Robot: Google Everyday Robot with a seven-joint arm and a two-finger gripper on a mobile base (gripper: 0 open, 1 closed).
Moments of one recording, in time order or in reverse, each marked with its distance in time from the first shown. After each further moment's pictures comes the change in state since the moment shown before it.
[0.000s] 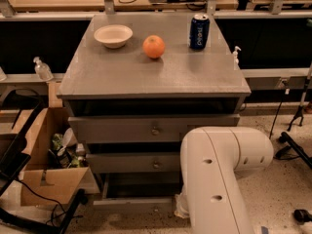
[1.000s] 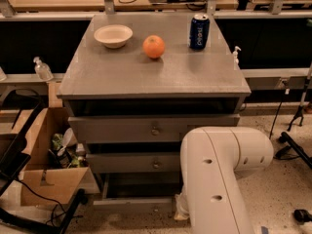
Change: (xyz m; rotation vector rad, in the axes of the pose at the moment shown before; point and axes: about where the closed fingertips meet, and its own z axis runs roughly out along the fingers) arm 0.000 0.000 0.000 0.000 0.000 0.000
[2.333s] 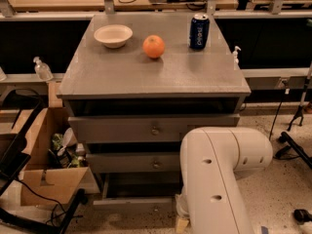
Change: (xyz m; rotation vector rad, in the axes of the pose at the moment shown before) arm 0.000 0.002 0.002 -0.004 0.000 0.000
